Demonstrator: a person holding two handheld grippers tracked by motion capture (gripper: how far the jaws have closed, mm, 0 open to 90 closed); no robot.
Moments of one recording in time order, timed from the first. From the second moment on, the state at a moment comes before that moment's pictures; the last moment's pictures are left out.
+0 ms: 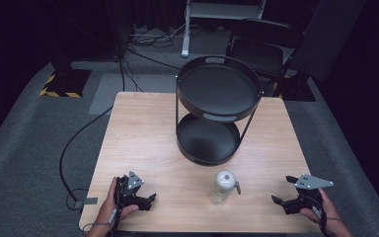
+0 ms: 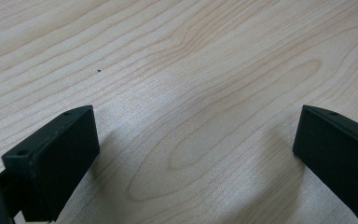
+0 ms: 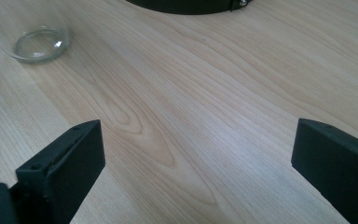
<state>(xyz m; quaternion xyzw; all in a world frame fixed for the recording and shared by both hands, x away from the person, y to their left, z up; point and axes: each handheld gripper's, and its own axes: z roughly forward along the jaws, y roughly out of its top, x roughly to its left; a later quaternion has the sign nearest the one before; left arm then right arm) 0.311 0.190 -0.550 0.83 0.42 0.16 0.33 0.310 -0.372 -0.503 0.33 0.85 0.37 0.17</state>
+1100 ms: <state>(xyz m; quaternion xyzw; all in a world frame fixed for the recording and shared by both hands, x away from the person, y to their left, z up) 0.311 0.190 -0.550 0.83 0.42 0.16 0.33 0.308 -0.323 -0.487 0.26 0.87 0.39 0.15</state>
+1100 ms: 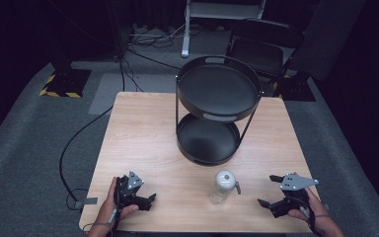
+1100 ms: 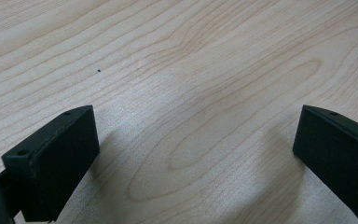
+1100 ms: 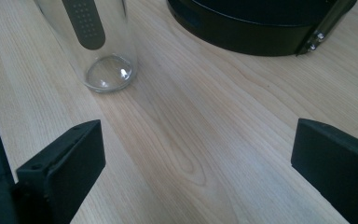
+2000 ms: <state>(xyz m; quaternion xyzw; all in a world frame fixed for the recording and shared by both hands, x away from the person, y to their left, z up) 0.311 0.190 -0.550 0.83 0.42 0.16 0.33 0.321 -0.272 -0.485 0.21 0.88 0.40 0.12</state>
